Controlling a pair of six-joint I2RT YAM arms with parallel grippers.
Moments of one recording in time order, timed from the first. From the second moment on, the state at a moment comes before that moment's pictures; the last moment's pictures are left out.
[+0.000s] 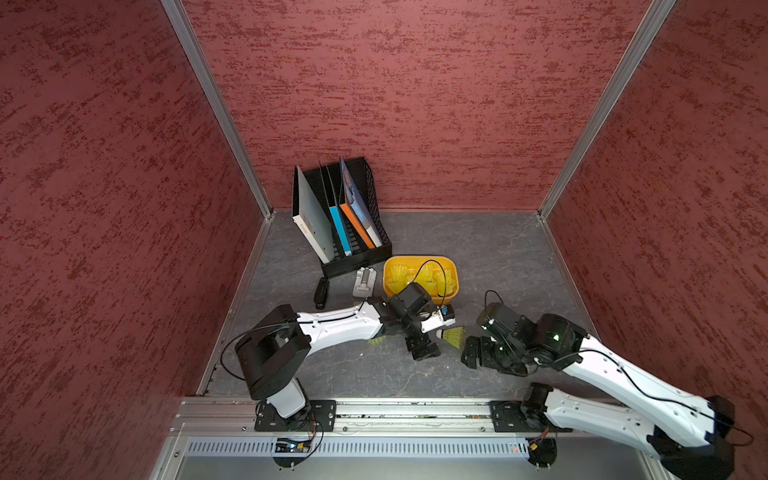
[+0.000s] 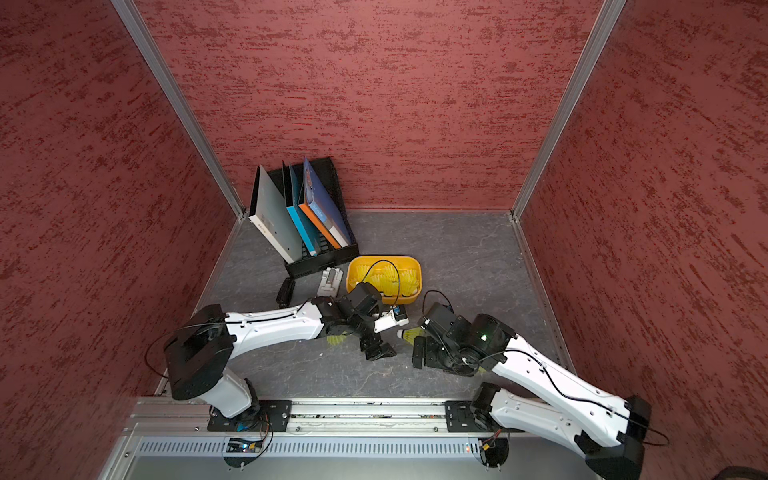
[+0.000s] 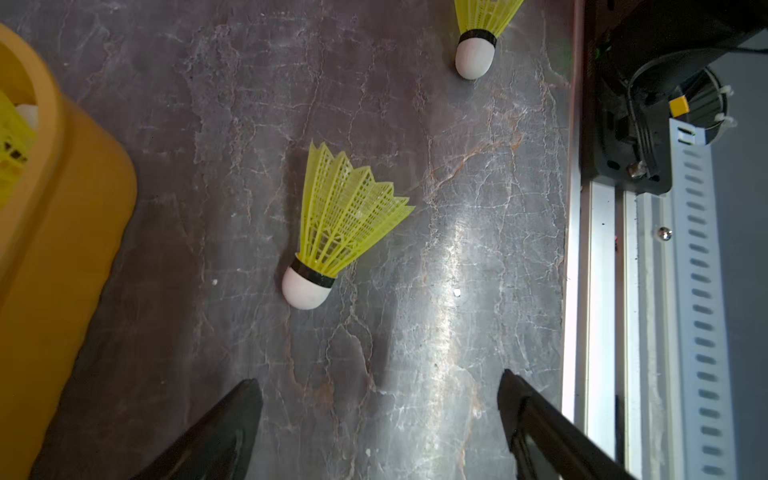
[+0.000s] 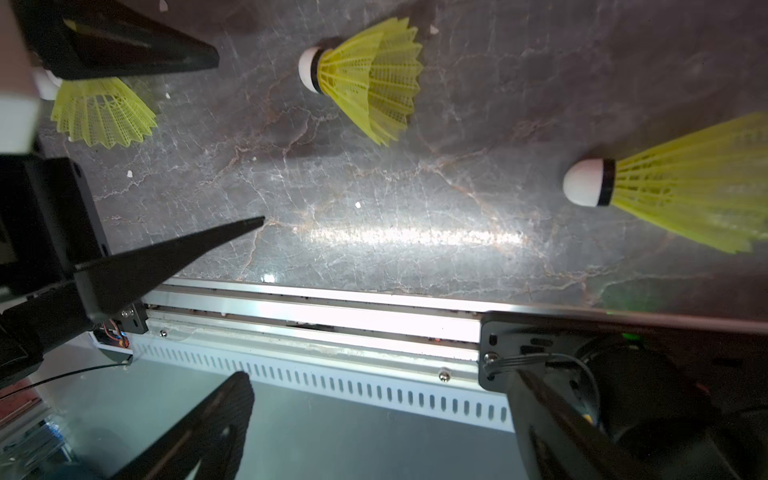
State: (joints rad) left arm -0.97 1.65 1.00 -0.33 0.36 0.28; right arm 0.93 0.90 0.92 -1.29 -0.09 1.05
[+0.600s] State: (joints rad) left arm -0.95 1.80 1.08 -0.25 0.37 0.43; right arm 0.72 0.80 0.73 -1.13 -0.22 1.21
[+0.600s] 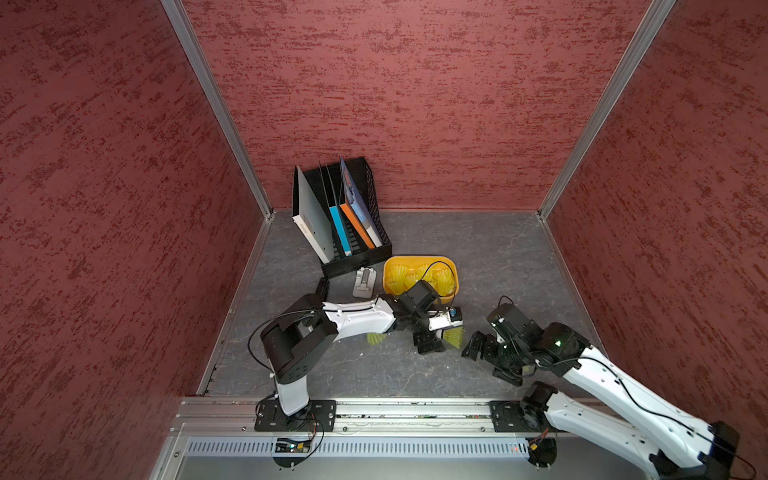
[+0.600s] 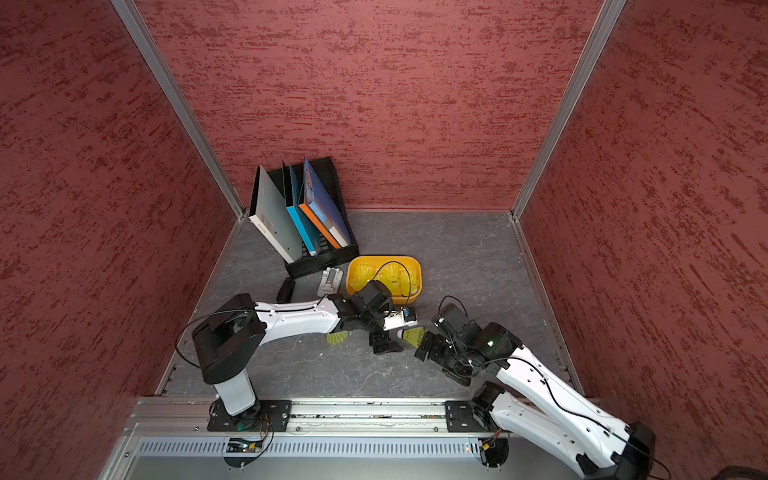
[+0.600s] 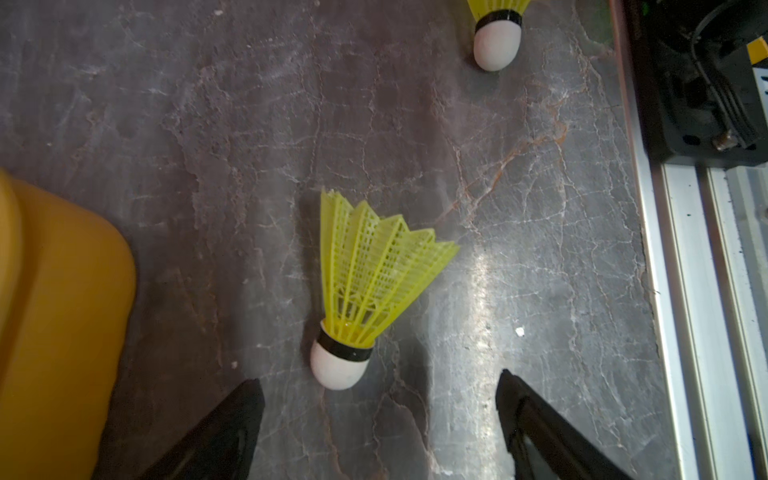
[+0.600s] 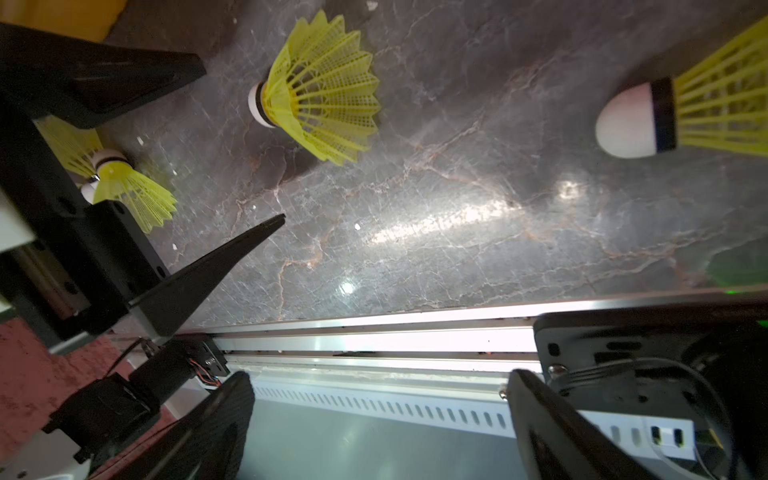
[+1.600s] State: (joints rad) left arm -0.96 1.96 1.22 -0.35 0.30 0.59; right arm 0.65 0.79 0.78 -1.11 -0.26 1.25
